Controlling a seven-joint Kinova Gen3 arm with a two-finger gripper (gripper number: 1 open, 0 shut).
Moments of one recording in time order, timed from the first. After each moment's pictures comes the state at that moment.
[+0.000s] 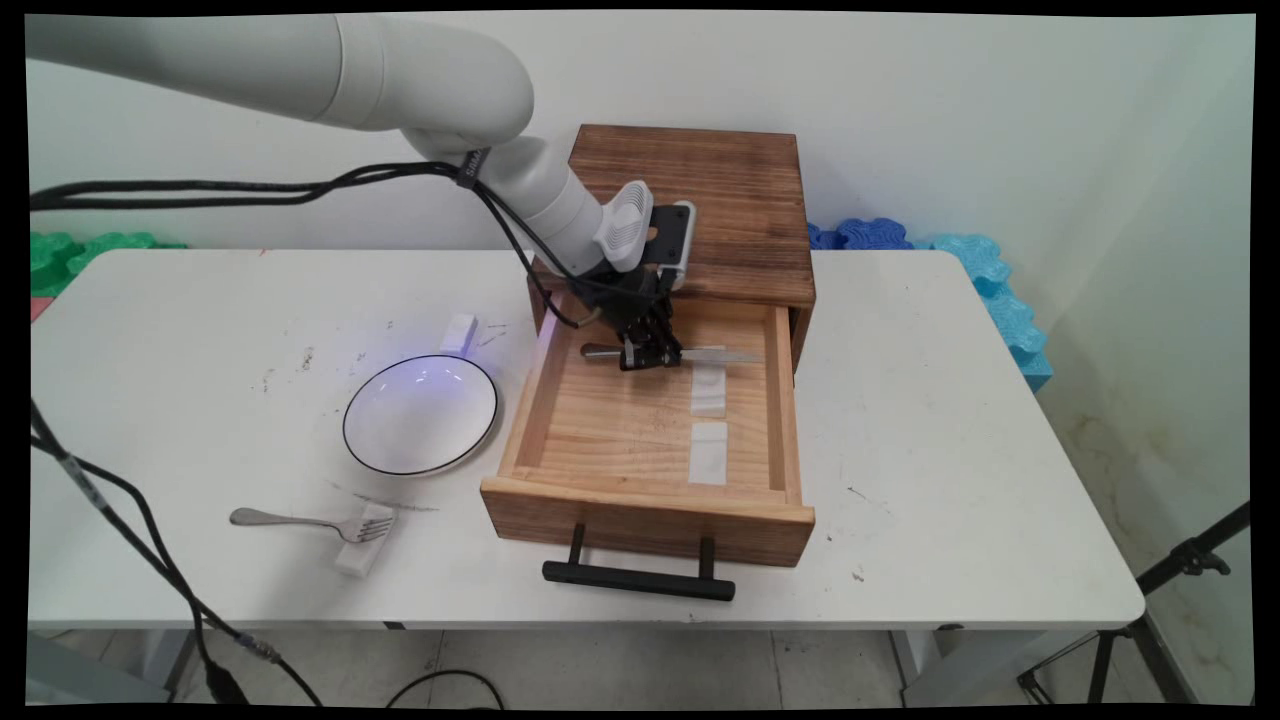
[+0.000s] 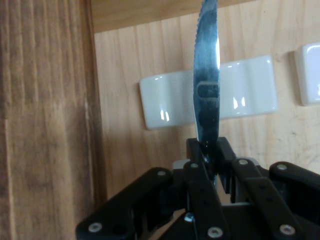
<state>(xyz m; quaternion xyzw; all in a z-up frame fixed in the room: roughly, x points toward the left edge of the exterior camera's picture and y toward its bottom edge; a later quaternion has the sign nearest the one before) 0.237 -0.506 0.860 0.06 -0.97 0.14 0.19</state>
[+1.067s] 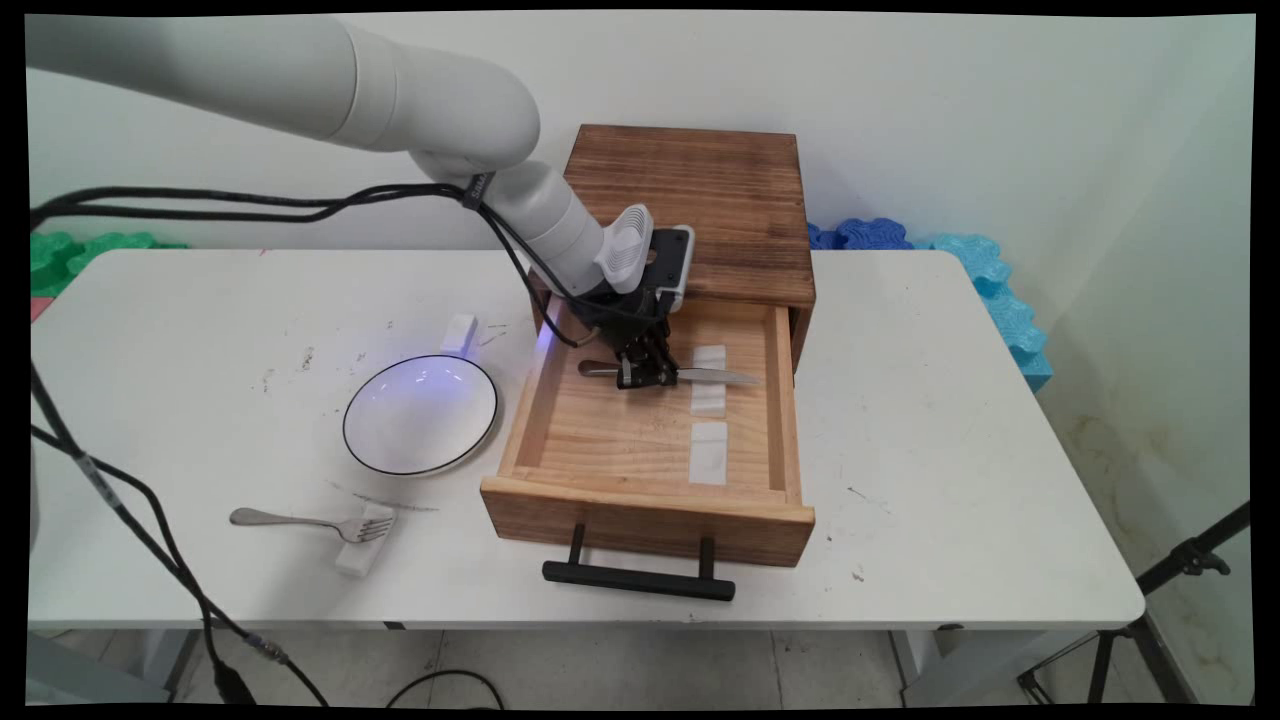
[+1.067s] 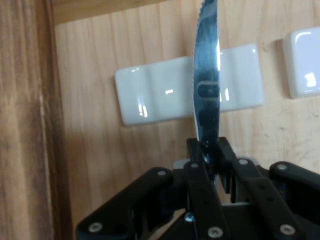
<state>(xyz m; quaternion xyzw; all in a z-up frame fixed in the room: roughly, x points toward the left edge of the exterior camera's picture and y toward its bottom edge) 0.236 -0.503 0.840 0.05 -0.97 0.13 0.18</state>
